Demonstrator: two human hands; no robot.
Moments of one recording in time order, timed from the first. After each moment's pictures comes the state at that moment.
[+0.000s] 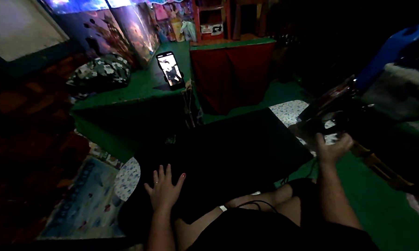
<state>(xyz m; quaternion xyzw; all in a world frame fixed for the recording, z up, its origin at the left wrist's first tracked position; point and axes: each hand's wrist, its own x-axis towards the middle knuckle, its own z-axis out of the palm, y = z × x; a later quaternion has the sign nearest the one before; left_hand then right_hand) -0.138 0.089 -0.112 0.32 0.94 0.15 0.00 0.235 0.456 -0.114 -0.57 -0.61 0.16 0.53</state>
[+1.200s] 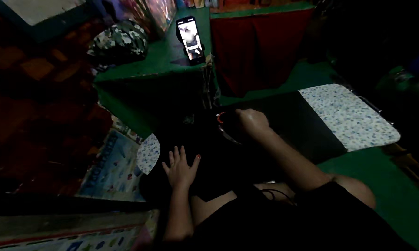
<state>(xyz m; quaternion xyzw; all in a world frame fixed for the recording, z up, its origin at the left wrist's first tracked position) -0.140 0.087 -0.109 0.26 0.95 0.14 0.03 -0.013 0.310 0.017 -0.31 -0.93 0.19 0.03</state>
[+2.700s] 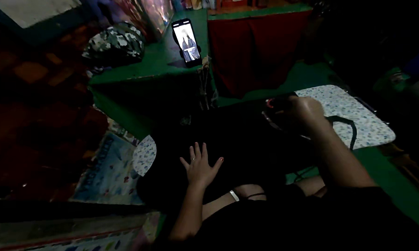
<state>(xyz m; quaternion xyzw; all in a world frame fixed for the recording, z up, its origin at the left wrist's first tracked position) -0.099 0.144 -0.100 0.35 0.93 0.07 0.09 0.077 0.438 0.001 -0.43 -0.89 0.13 0.10</state>
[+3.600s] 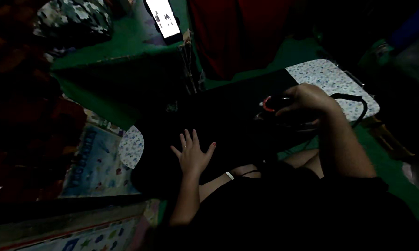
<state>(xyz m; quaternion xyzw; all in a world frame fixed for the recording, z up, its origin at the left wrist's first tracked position) -0.092 0.134 -0.114 0.35 0.93 0.10 0.05 0.127 0.431 -0.002 -0.24 -0.95 0.20 0.04</state>
